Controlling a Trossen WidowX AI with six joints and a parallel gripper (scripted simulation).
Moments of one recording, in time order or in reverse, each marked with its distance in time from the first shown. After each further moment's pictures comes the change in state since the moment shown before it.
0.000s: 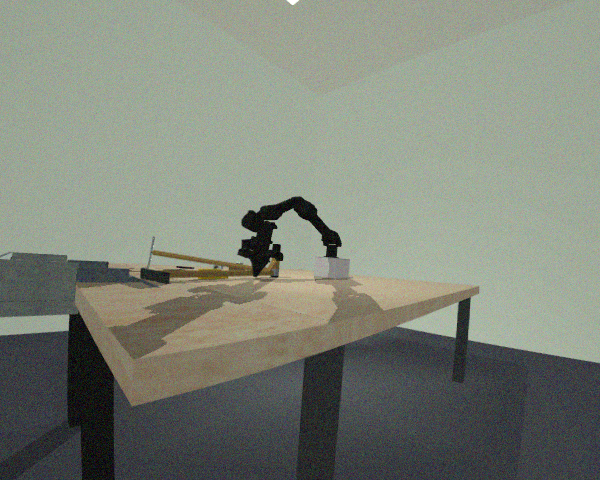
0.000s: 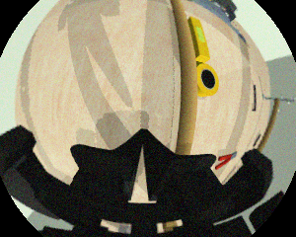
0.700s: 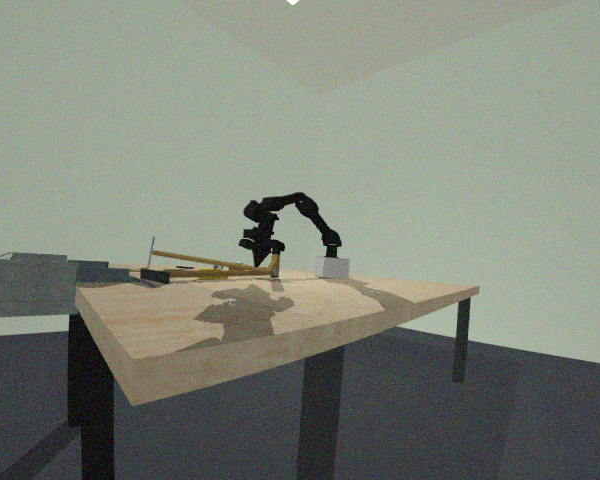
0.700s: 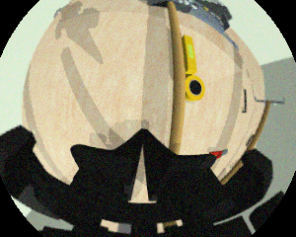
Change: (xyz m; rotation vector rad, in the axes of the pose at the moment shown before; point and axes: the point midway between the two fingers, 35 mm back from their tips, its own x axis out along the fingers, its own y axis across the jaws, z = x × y) arm -0.035 0.004 0.009 -0.014 -0.023 0.003
